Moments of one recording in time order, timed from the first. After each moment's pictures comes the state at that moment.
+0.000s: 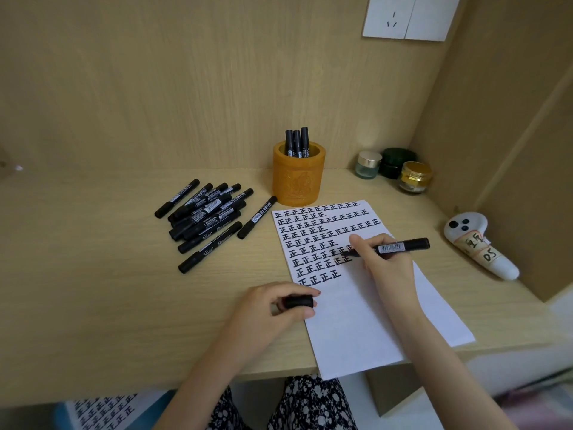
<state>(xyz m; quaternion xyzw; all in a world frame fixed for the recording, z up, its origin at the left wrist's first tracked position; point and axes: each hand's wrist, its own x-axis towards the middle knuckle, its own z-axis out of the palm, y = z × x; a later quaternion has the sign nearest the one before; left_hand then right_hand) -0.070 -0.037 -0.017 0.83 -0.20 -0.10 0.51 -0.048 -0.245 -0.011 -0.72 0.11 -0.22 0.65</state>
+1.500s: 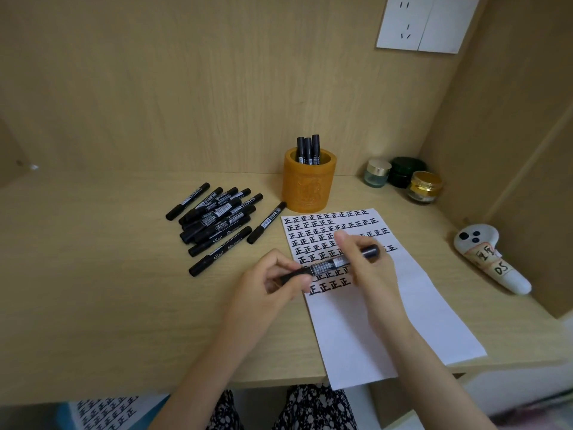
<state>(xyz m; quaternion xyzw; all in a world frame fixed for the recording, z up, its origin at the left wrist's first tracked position) -0.064 -0.033 0.012 0.77 -0.14 -0.02 0.63 -0.055 -0.197 0.013 -0.69 0.09 -0.16 0.70</state>
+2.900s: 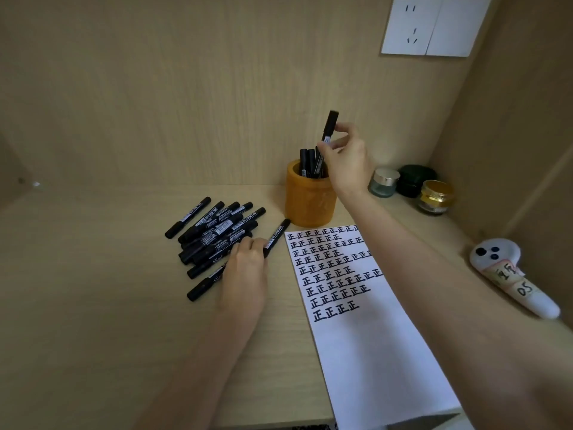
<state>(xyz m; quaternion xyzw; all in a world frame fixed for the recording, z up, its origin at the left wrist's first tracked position) 0.031 -0.032 -0.019 0.95 -0.06 0.17 0.27 0.131 -0.195 0.089 -0.82 0.05 -0.36 0.44</state>
